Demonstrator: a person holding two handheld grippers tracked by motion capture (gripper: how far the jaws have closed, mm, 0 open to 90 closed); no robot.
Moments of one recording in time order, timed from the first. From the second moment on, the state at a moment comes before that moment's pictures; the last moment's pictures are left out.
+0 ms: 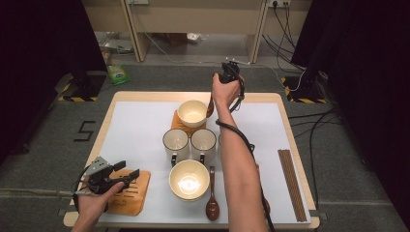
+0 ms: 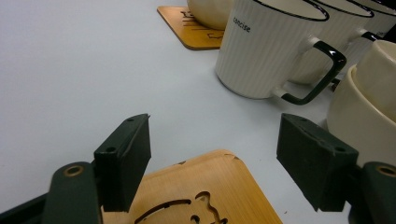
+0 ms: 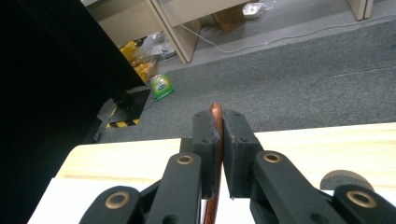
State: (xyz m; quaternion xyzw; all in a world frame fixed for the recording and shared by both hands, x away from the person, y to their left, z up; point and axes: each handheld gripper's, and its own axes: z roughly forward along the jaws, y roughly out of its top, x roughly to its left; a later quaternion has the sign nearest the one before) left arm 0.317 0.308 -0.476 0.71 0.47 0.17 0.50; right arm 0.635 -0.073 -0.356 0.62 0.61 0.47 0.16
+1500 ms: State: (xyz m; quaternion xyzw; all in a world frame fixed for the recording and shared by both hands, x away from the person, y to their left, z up) left arm 0.317 0.308 -0.477 0.71 0.47 0.17 0.50; right arm 0.637 -0.072 -0.356 0.62 0.60 0.47 0.16
